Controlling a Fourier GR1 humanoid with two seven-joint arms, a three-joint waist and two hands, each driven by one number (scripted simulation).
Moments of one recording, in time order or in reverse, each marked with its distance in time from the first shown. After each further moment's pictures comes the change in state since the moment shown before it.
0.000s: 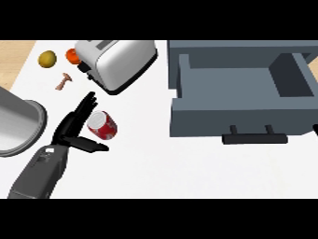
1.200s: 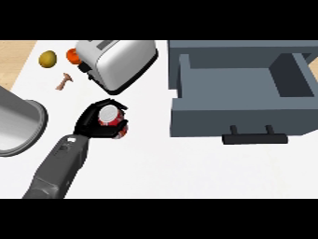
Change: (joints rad) left arm -0.107 -0.092 -0.005 0.058 0.015 -0.034 0.006; right arm 0.031 -0.002 -0.026 -0.055 -0.052 0.015 0.028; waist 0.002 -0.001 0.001
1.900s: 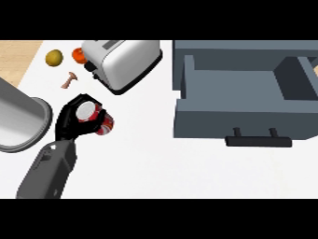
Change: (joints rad) left arm 0.147 0.001 0.115 -0.280 0.140 0.181 0.113; right arm 0.036 0.014 -0.028 -0.024 -0.018 0.001 -0.010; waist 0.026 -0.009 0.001
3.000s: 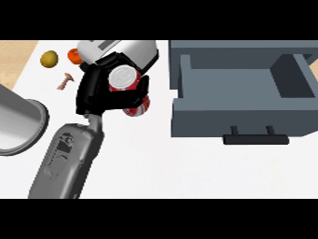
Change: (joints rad) left arm -0.030 -0.122 -0.365 -0.781 -0.028 0.323 0.661; right arm -0.016 -0.008 -0.036 -0.012 -0.021 0.018 0.015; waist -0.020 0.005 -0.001
